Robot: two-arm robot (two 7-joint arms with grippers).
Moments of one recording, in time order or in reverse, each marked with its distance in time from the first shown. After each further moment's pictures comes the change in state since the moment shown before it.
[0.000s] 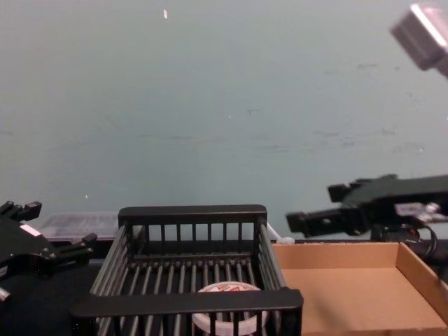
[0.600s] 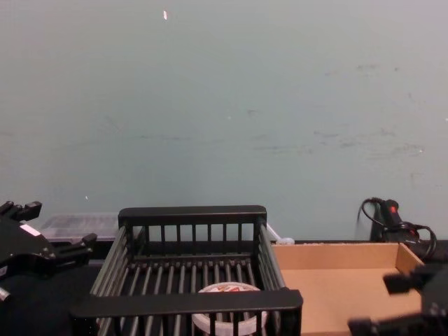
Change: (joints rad) left arm 0.000 0.000 0.000 0.000 0.000 0.000 0.000; right arm -0.221 0.204 0.035 -0.201 0.093 0.055 0.032
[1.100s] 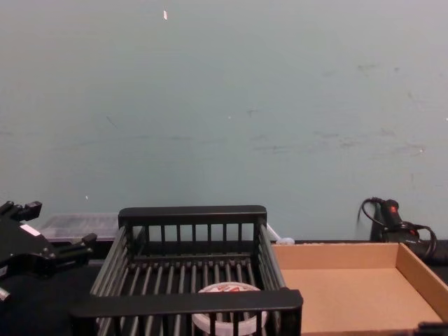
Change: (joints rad) left arm 0.000 0.000 0.000 0.000 0.000 0.000 0.000; right arm -0.023 0.052 -0.065 -0.004 0.007 0.030 0.015
